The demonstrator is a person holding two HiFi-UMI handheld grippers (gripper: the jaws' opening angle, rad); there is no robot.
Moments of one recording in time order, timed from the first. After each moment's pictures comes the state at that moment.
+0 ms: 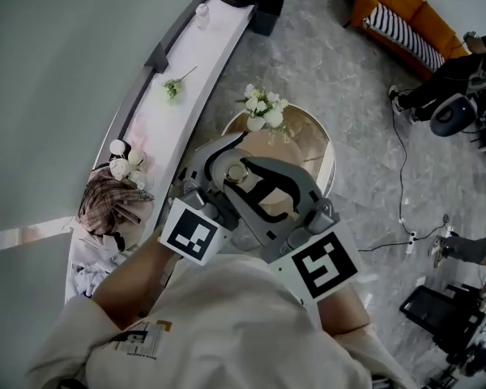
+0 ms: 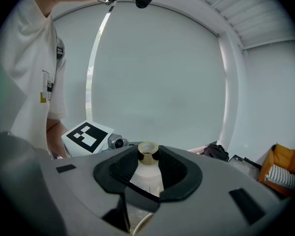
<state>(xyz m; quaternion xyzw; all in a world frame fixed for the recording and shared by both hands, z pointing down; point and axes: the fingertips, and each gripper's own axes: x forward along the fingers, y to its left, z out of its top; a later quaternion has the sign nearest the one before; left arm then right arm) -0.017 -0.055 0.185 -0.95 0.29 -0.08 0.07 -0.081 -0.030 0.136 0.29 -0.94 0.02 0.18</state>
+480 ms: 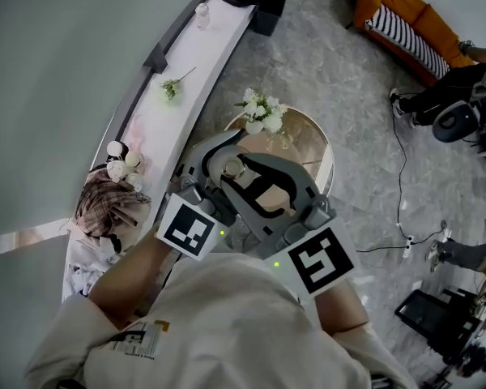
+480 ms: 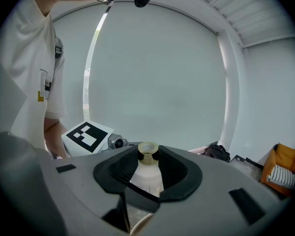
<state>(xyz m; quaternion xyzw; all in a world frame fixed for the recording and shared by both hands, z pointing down) -0.015 -0.085 0.194 -0.95 0.30 -0.08 0.07 -0.078 -0.059 0.144 0.28 -0.94 0.03 0.18</state>
